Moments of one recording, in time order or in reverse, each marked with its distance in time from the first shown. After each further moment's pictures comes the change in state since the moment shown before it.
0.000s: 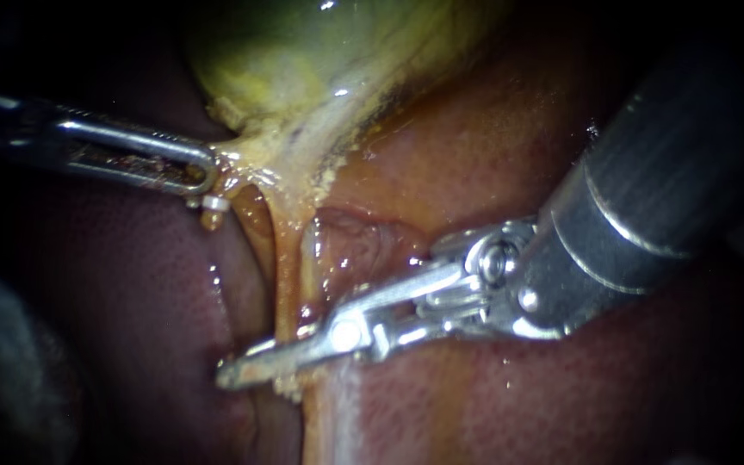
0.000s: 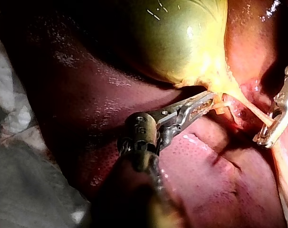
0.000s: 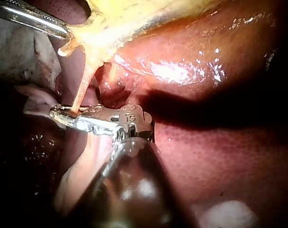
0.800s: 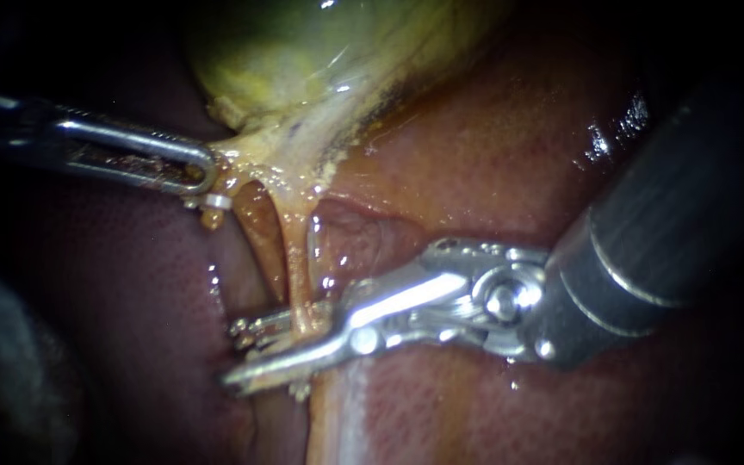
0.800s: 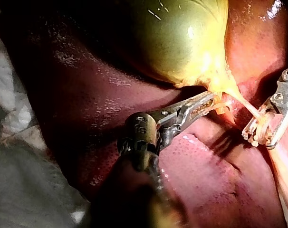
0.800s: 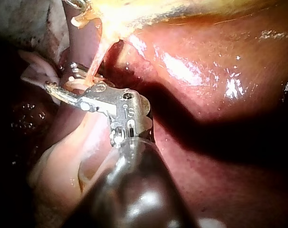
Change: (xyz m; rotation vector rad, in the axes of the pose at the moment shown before) right arm -0.001 0.002 0.002 0.005 0.060 -0.379; left arm 0.000 0.000 0.000 0.000 0.000 -0.006
